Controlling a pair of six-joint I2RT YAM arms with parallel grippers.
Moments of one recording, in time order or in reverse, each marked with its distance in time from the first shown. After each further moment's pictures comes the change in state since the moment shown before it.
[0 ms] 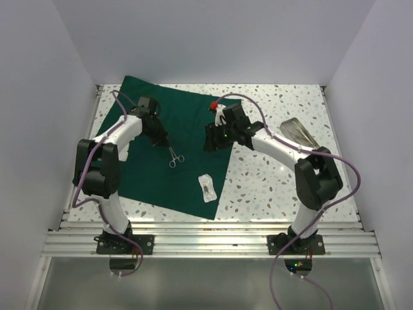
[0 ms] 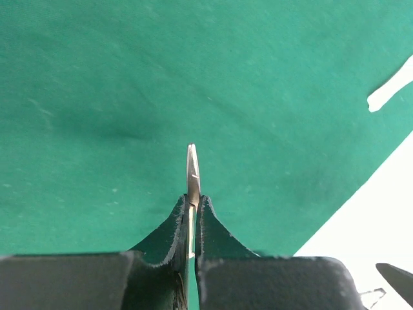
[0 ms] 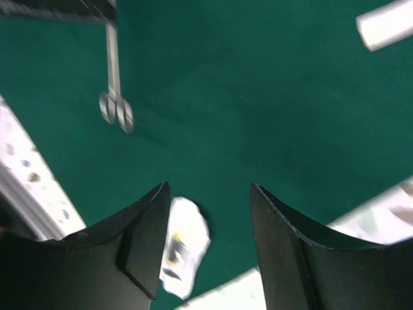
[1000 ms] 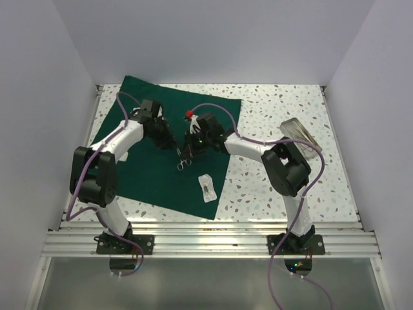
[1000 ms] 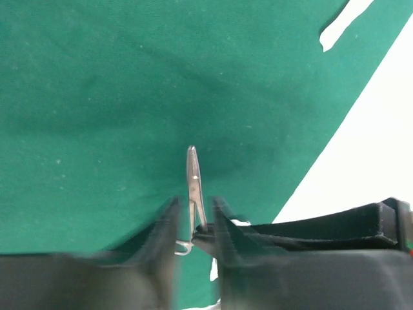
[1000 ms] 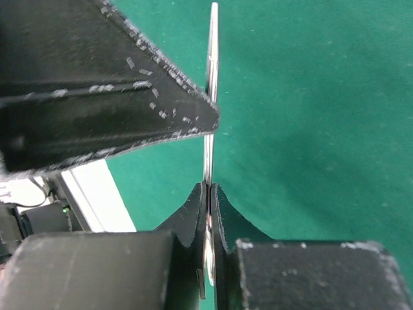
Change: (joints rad) left arm -0.055 -0.103 -0.085 0.055 0.100 0.006; right arm 0.151 0.306 0.150 0.244 -0.173 0.256
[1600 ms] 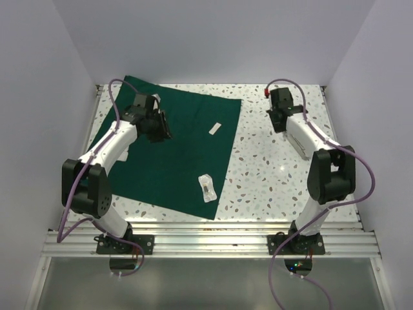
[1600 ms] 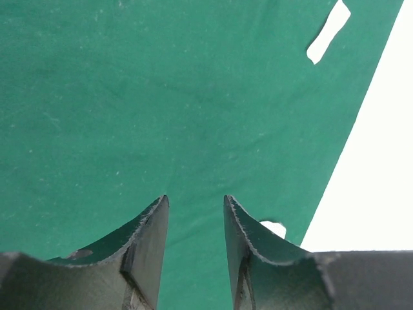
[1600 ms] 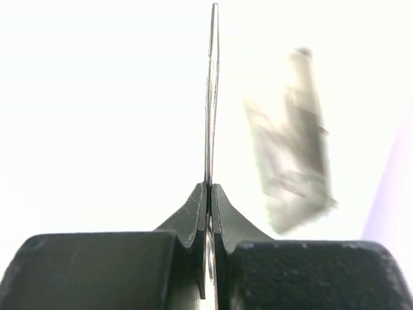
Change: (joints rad) left arm 0.000 -0.127 0.026 -0.025 -0.129 0.206; right arm -0.500 -0.291 -0.035 -0.465 0.757 -0.639
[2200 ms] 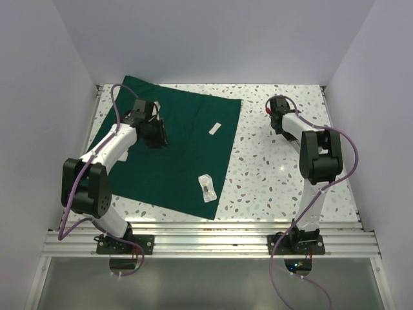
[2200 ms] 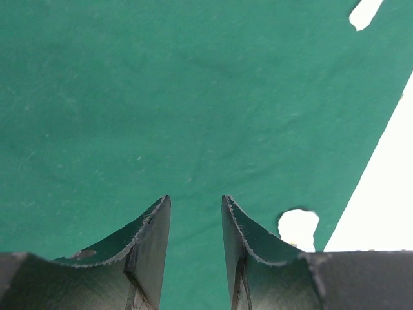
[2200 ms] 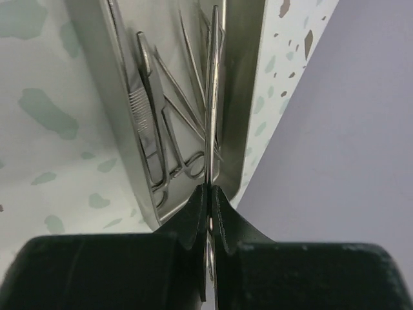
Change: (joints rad) left arm 0.011 0.000 -0.055 -0.021 -0.001 0.079; right arm -0.119 0.252 0.010 0.010 0.387 -0.373
